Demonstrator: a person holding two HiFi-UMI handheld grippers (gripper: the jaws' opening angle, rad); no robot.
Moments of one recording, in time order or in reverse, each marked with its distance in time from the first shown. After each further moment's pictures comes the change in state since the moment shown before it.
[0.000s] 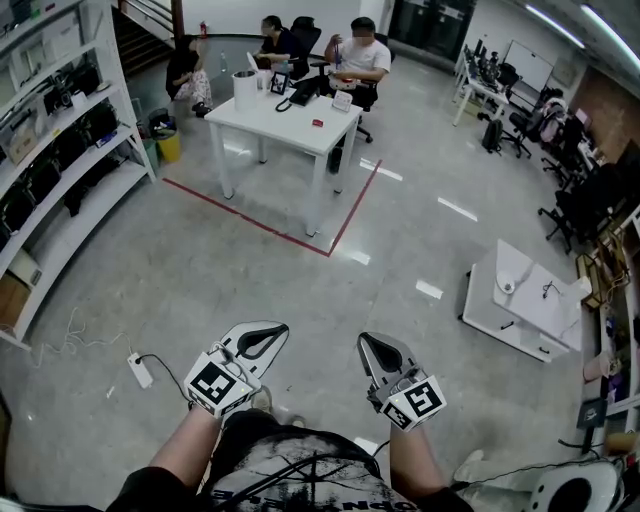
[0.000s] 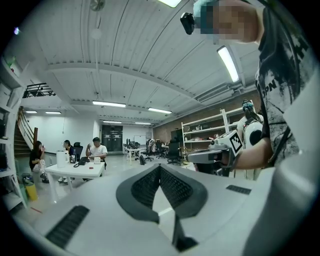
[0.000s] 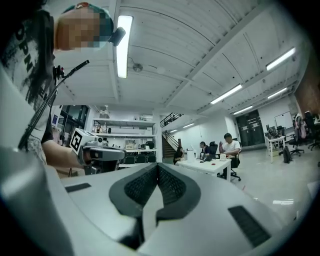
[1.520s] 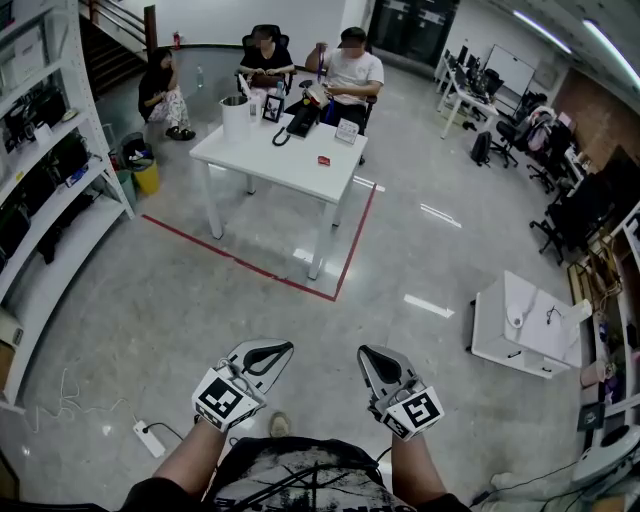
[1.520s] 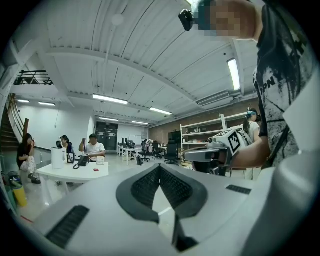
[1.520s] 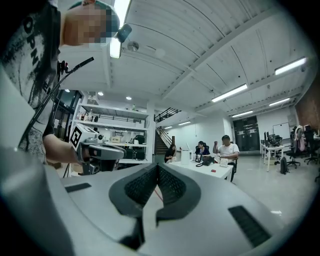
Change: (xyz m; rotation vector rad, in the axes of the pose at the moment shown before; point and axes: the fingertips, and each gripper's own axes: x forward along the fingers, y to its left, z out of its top) left arm 0.055 0.281 -0.023 -0.016 -0.019 -0.123; right arm 0.277 -0.077 0.000 -0.081 0.056 -0.087
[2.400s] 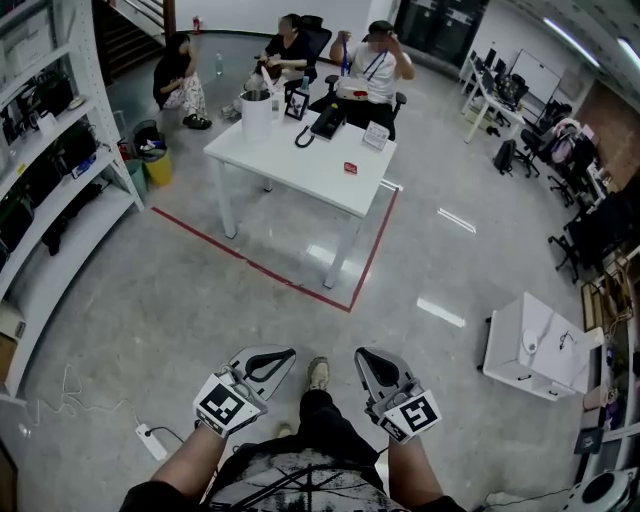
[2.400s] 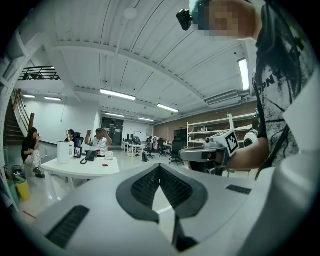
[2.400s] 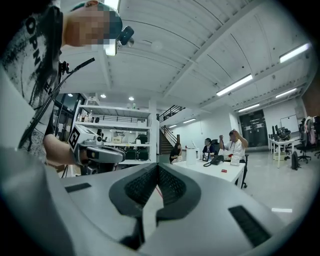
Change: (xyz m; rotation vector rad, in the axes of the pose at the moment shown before) left arm 0.017 0.104 -0.029 -0.045 0.032 0.040; right arm 0.120 -0.031 -0.018 0.027 0.001 0.072
